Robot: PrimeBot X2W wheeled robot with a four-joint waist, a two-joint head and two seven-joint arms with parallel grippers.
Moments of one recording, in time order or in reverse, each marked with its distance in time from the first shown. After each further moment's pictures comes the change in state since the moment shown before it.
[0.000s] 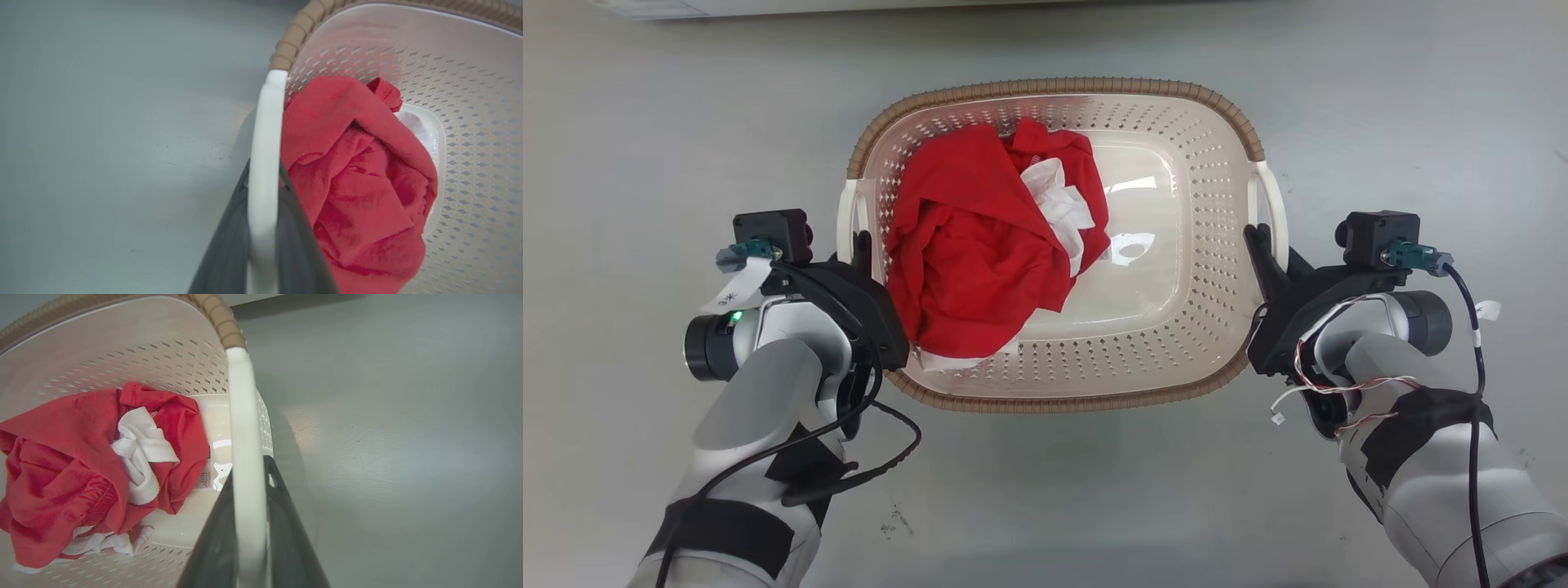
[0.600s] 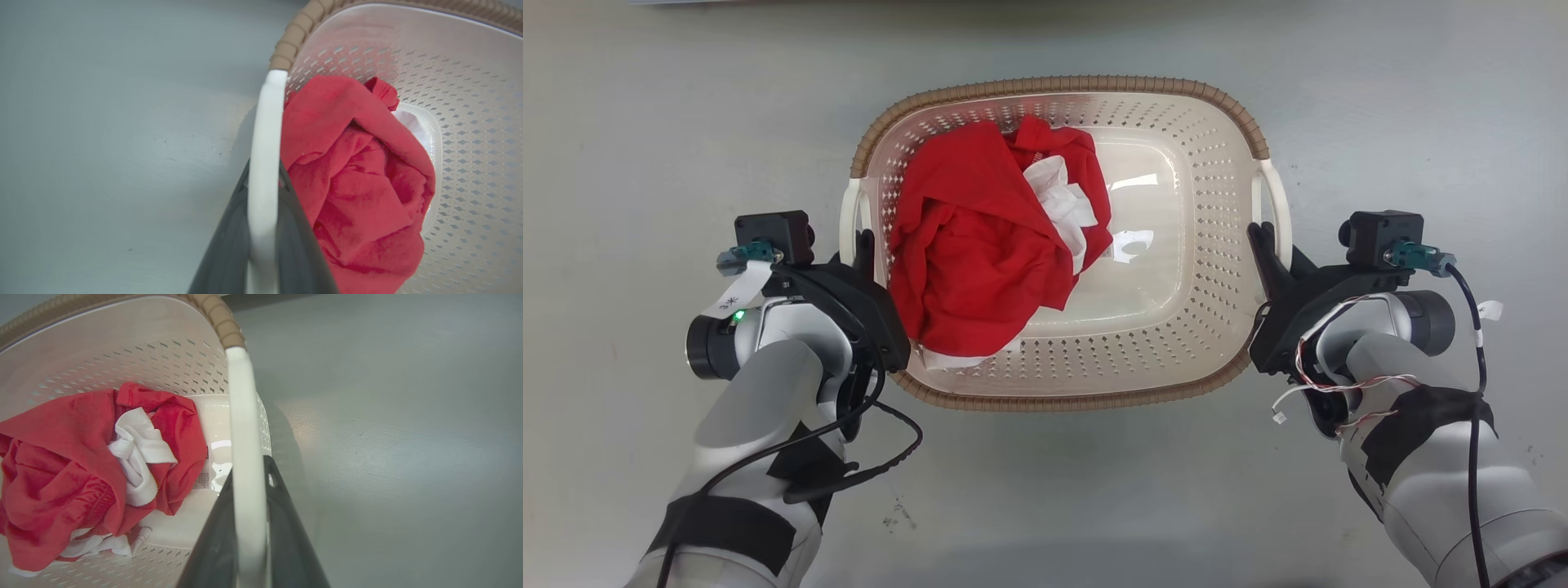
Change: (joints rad) left arm -0.013 -0.006 -0.006 0.037 0.000 -0.026 -0.030; right arm -0.011 0.005 0.000 0.029 -0.001 0.001 -0.016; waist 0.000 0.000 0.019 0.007
